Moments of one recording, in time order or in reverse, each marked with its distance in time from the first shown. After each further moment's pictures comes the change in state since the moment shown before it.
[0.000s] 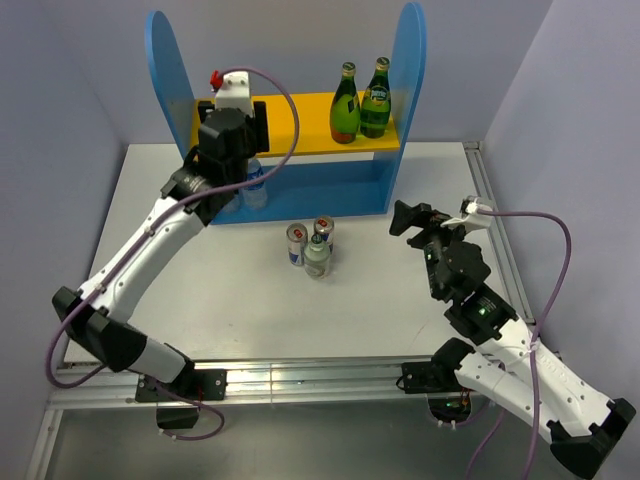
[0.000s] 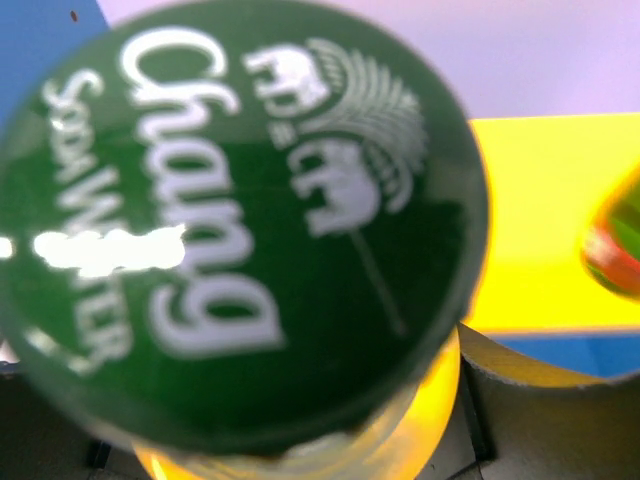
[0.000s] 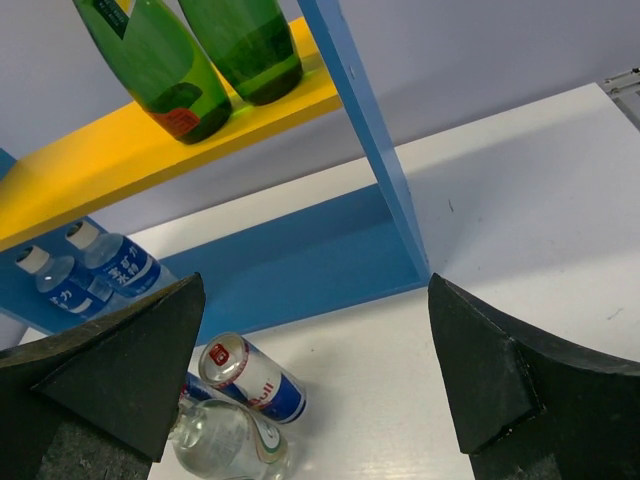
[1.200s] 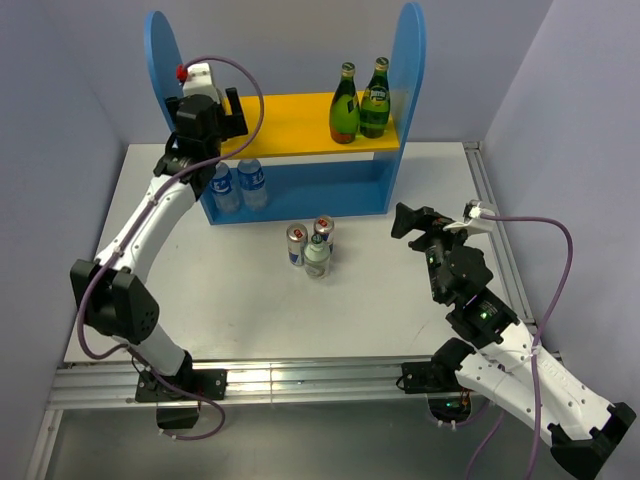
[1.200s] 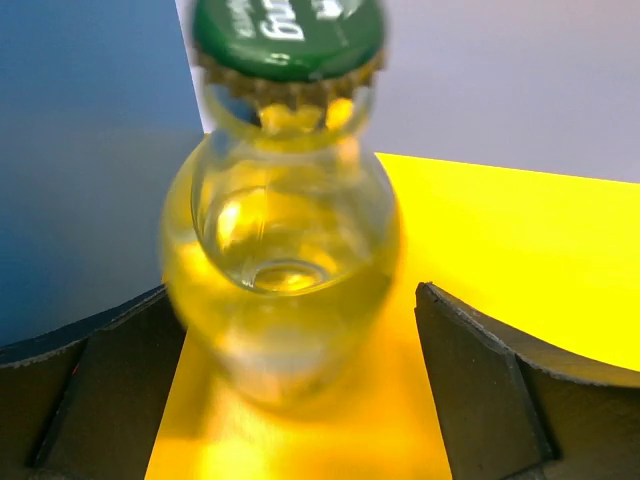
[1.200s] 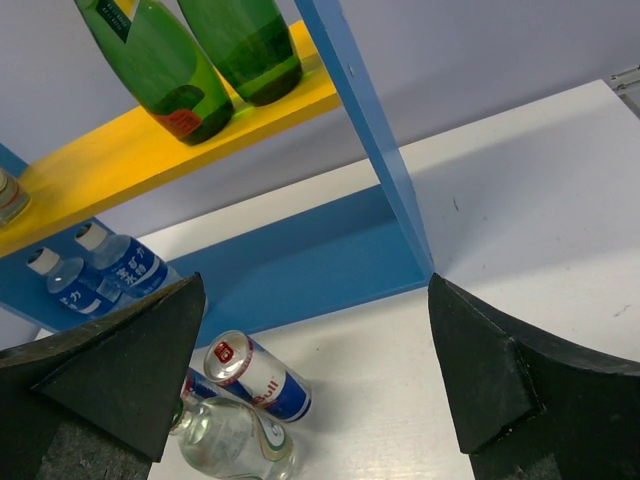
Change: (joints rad) left arm 0.321 0.183 -0.008 0.150 0.232 -0.109; right arm 0.000 -0.025 -0.028 0.007 -0.006 0.013
